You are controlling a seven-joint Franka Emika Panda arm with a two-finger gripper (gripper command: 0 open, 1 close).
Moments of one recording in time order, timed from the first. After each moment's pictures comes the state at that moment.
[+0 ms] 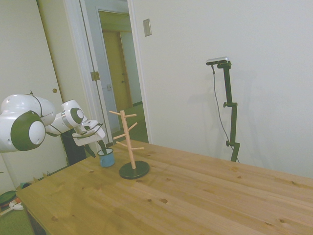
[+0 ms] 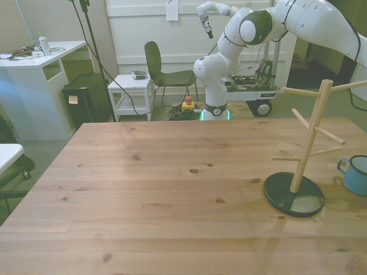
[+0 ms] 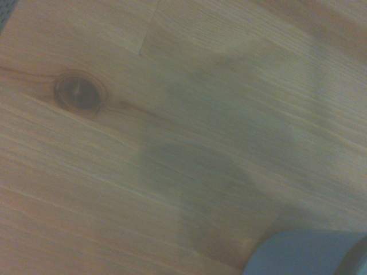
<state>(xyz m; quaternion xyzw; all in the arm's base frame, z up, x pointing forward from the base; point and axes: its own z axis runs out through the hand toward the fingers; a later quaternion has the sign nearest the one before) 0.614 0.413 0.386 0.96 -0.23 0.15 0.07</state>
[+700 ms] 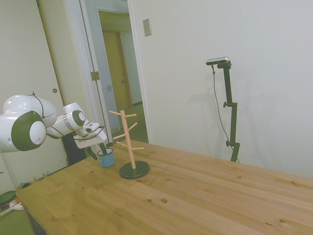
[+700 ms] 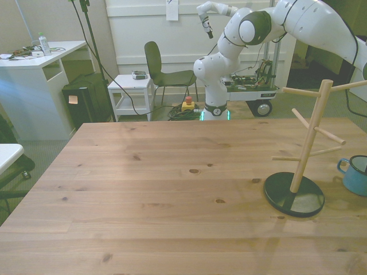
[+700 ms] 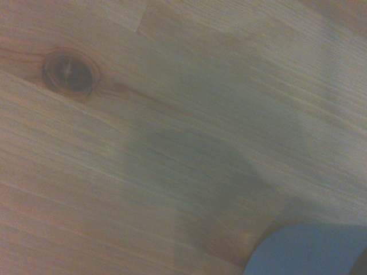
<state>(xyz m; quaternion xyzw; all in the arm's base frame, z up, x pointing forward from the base) 0.615 0.404 0.371 0.96 -0.23 0.14 0.07</state>
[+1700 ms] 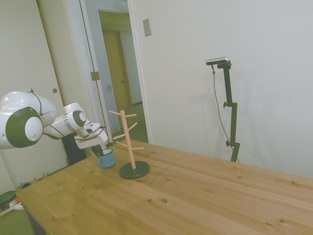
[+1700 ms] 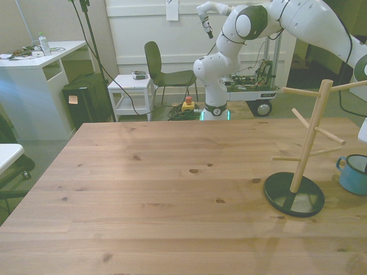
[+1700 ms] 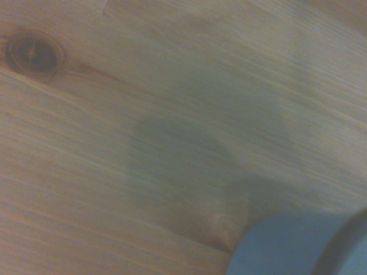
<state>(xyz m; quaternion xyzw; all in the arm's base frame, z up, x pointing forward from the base) 0.610 0.387 0.375 0.96 -0.24 0.15 0.07</state>
